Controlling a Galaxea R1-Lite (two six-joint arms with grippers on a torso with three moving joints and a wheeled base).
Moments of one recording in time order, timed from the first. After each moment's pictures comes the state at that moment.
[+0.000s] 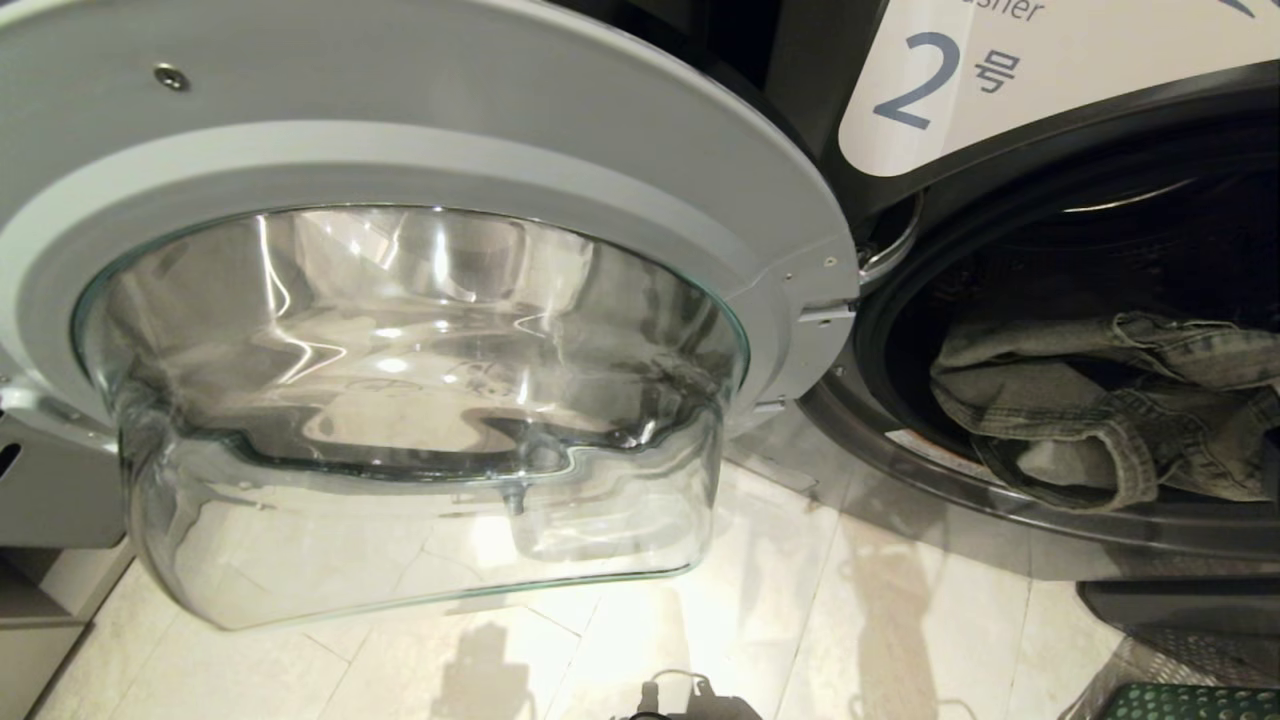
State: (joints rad) left arm 0.00 0.00 0.00 0.00 -0.01 0.00; right arm 0.03 1.08 -0.41 -0.85 -0.26 -0.58
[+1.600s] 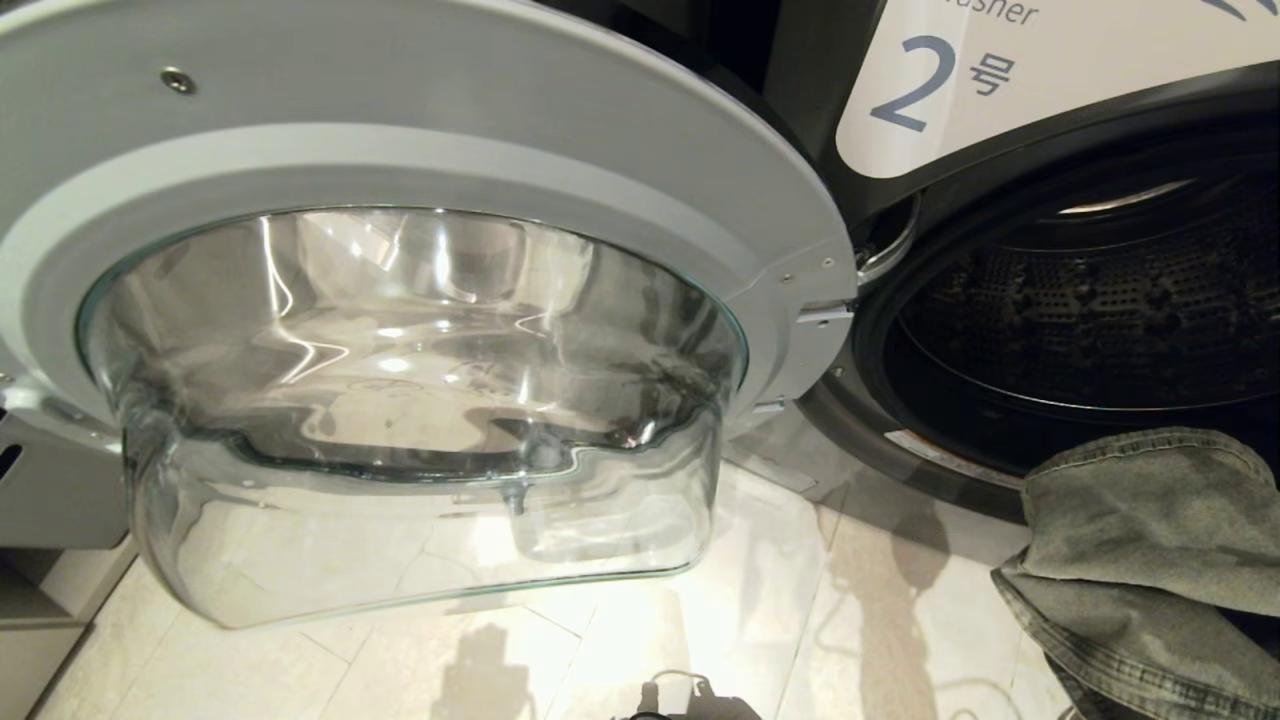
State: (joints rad) left arm 0.00 0.00 0.00 0.00 -0.01 0.00; right arm -0.03 0.21 -0.37 0.06 -0.17 -0.28
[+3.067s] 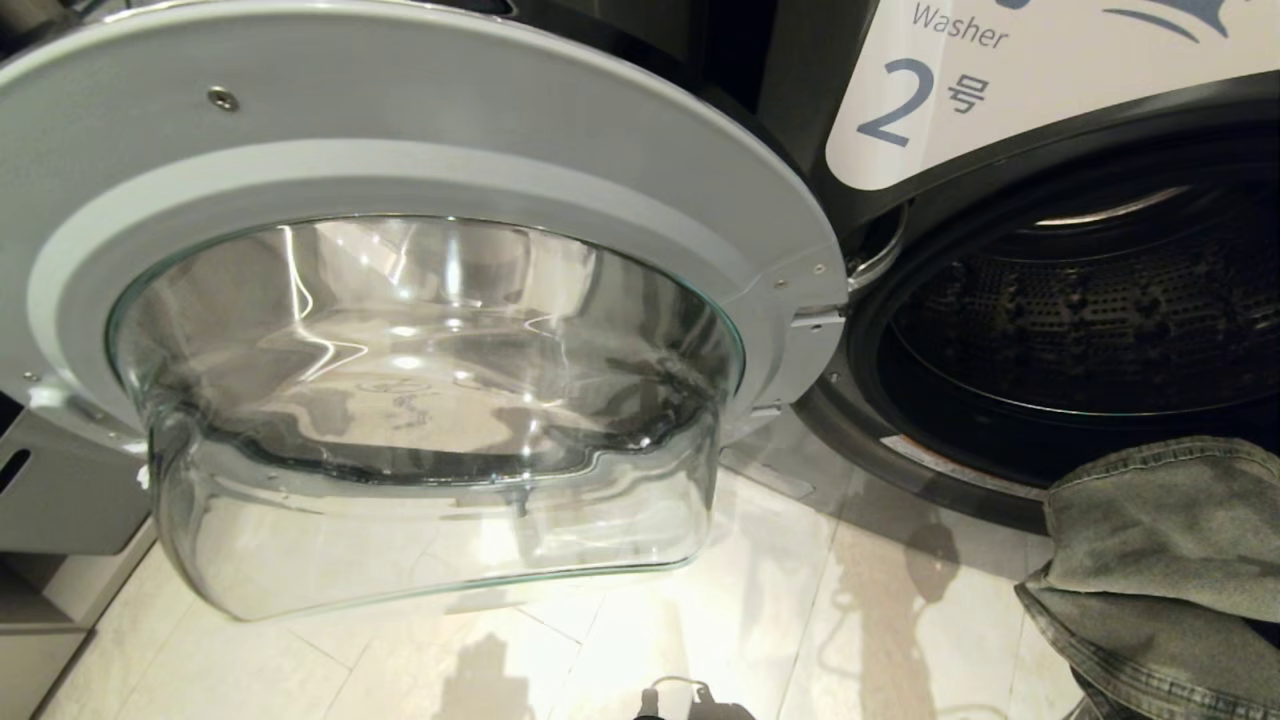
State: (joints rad) left arm 0.00 0.00 0.00 0.00 -0.01 0.00; right arm -0.03 0.19 -0.34 0.02 -0.24 -0.33
